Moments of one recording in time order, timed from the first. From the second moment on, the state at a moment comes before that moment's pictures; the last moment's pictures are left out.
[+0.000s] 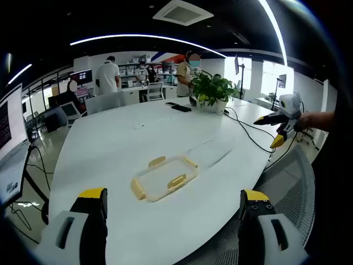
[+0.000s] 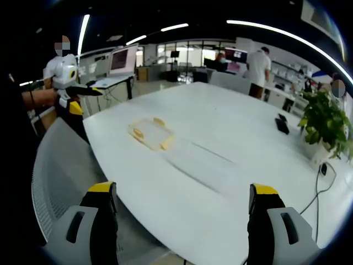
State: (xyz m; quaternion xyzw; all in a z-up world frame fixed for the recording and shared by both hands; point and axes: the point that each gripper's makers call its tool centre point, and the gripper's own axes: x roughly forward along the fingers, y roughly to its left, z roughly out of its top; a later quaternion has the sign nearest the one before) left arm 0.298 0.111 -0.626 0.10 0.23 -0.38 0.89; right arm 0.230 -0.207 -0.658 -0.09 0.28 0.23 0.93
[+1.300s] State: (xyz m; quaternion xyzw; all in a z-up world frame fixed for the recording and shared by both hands) left arm 0.307 0.117 -0.637 0.11 0.23 -0.39 0.89; right arm 0.229 -0.196 -0.662 -0.10 0.29 0.26 0.91
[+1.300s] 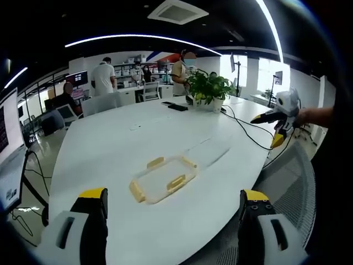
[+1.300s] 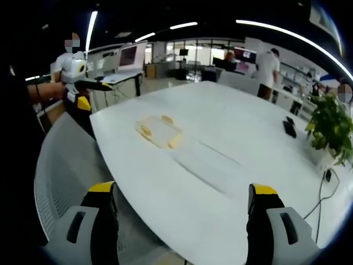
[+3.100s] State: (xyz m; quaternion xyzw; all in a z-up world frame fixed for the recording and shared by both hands) left arm 0.348 0.122 -0.633 0.16 0.23 -0.43 0.86; right arm 0.279 -0.181 -0.649 -0.14 0.29 0.35 0.88
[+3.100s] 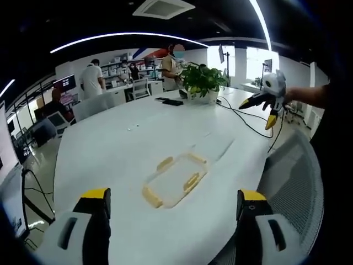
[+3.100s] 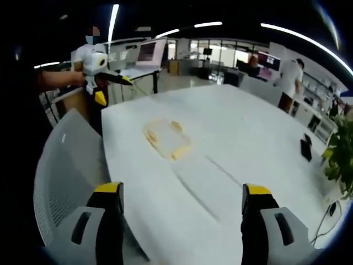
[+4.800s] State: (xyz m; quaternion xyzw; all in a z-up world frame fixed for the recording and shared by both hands) left arm 0.392 0.121 -0.700 0.25 0.27 -0.52 0.77; right arm 0.350 -0.094 -0.683 -0.26 0.30 0.50 0.77
